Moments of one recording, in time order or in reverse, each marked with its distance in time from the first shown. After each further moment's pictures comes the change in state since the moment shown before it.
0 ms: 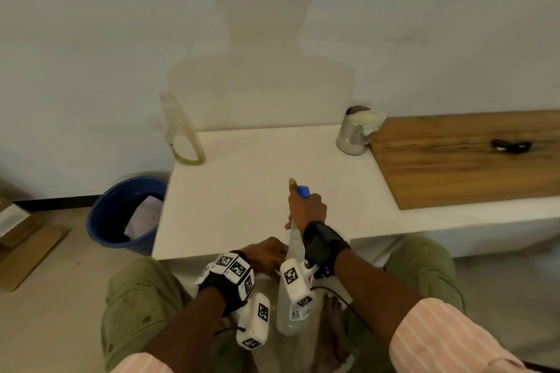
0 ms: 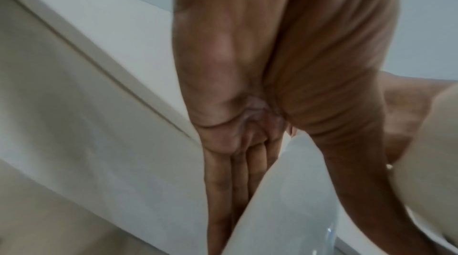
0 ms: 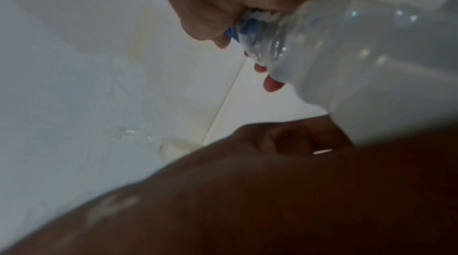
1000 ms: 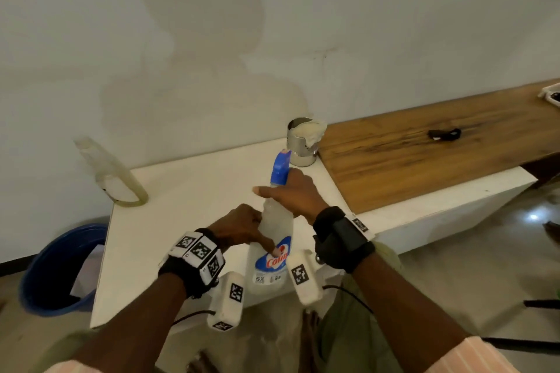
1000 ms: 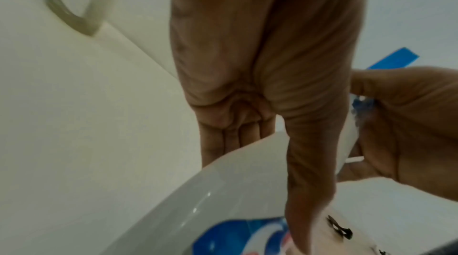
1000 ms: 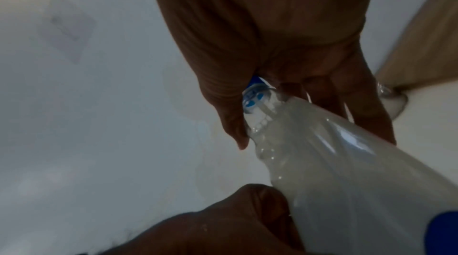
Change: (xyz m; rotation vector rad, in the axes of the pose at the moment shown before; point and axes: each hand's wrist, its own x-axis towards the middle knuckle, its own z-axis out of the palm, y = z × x) left_hand 0.029 0.112 -0.041 0.155 0.105 0.079; right_hand -0.008 -0.066 -0.127 -0.185 -0.103 -0.252
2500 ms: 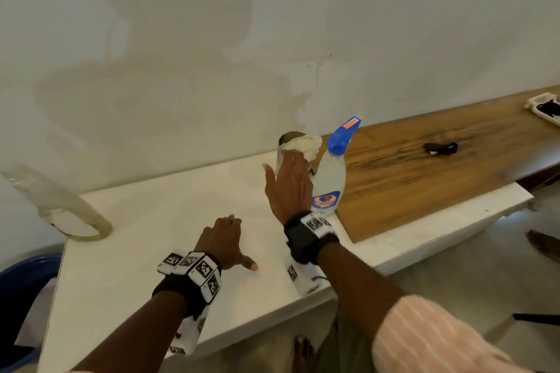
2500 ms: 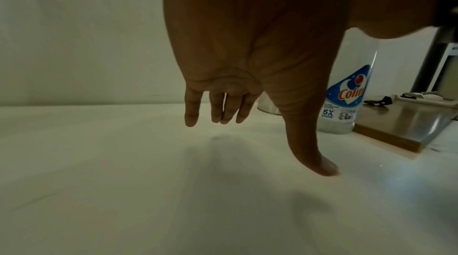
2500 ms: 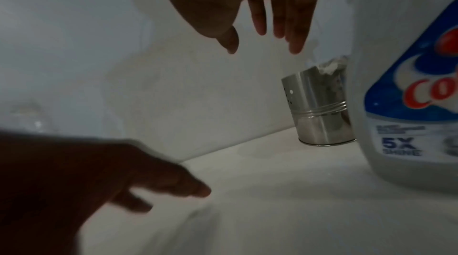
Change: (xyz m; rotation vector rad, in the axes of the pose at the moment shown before) left_hand 0.088 -0.031 -0.025 0.722 0.256 -0.077; right_hand 0.121 0.019 0.022 -0.409 0.714 -0.330
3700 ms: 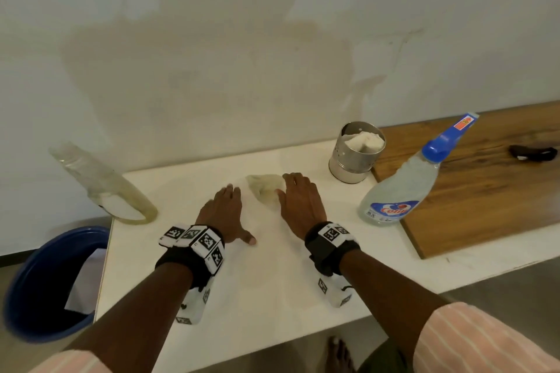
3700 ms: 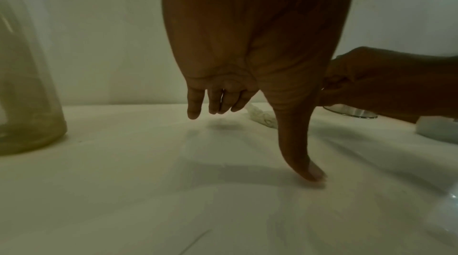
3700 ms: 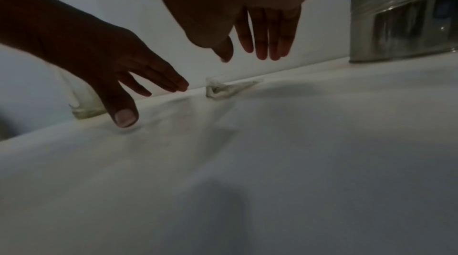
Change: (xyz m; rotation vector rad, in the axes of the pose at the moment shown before) left_hand 0.038 -0.101 -0.024 -0.010 0.011 -0.140; right_hand -0.024 -0.005 0.115 -0.155 -0.461 -0.284
